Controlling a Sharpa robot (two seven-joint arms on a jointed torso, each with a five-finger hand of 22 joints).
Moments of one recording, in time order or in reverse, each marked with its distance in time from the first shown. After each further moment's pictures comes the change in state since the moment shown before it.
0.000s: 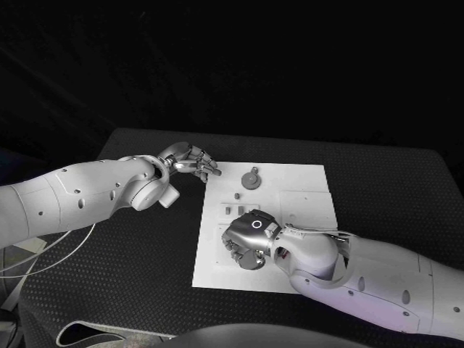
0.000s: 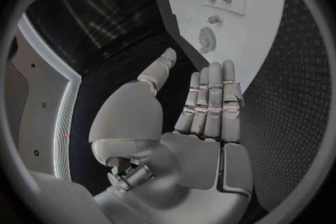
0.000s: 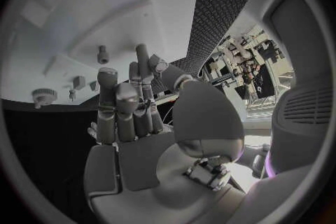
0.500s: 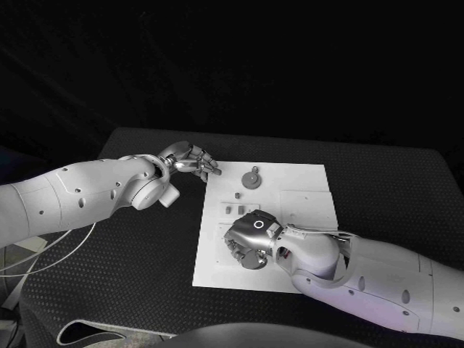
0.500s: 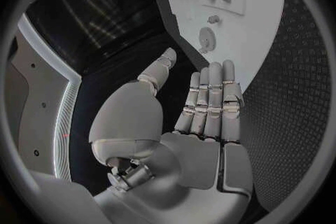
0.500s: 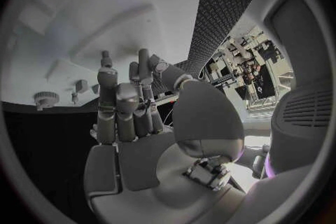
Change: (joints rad) left arm 0.000 0.000 0.000 -0.001 0.000 0.000 0.000; left_hand 0.000 0.000 0.000 0.000 0.000 0.000 0.000 0.000 0.000 0.000 0.000 0.000 0.000 0.000 0.000 0.000 0.001 0.000 0.000 0.000 0.000 0.001; right arm -0.002 -0.001 -0.006 -0.015 0.000 -0.008 0.008; right_hand 0.000 0.000 -0.001 0.001 0.002 0.000 0.000 0.000 0.000 0.000 0.000 0.000 0.000 0.000 0.000 0.000 0.000 0.000 0.002 0.002 0.000 0.000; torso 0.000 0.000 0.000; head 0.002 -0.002
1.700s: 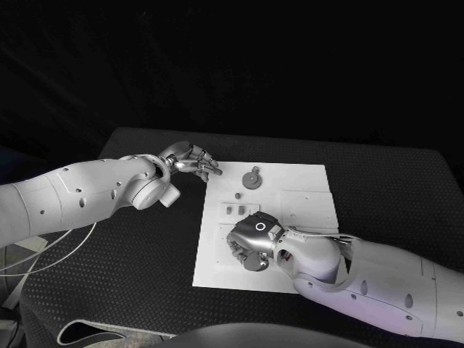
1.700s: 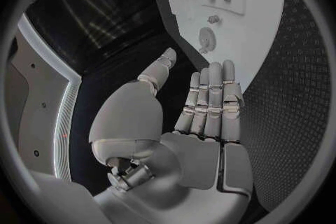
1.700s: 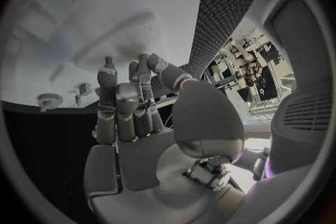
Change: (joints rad) left arm 0.000 -0.001 0.000 0.000 -0.002 0.000 0.000; left_hand 0.000 0.000 0.000 0.000 0.000 0.000 0.000 0.000 -0.001 -0.006 0.005 0.003 0.000 0.000 0.000 0.000 0.001 0.000 0.000 0.000 0.000 0.001; right arm -0.003 -0.007 -0.004 0.015 -0.021 0.017 -0.032; right_hand 0.005 0.005 0.001 0.001 -0.001 -0.002 0.001 0.001 0.002 0.000 0.000 0.000 0.006 0.002 -0.002 0.000 0.000 -0.001 -0.001 -0.005 0.000 0.000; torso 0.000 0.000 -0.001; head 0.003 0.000
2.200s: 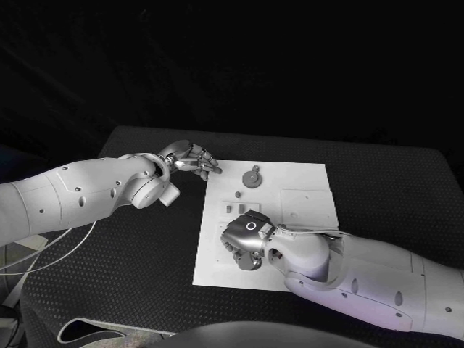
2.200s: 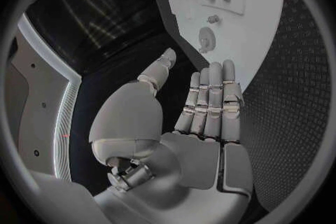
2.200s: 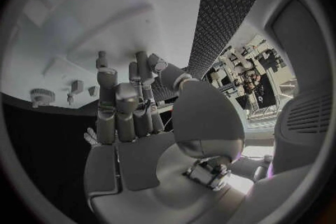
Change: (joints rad) left arm 0.000 0.000 0.000 0.001 0.000 0.000 0.000; left_hand -0.005 0.005 0.000 0.000 0.000 0.000 0.000 0.000 -0.001 0.000 0.000 0.000 0.000 0.000 0.000 0.000 0.001 0.000 0.004 0.004 0.000 0.000; right arm 0.010 0.040 0.000 -0.002 -0.044 0.075 -0.023; right_hand 0.000 0.000 -0.001 -0.001 0.002 0.000 0.000 0.000 0.000 0.000 0.000 -0.003 -0.002 0.000 0.000 0.000 0.000 -0.004 0.001 0.002 0.000 0.000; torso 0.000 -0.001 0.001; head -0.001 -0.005
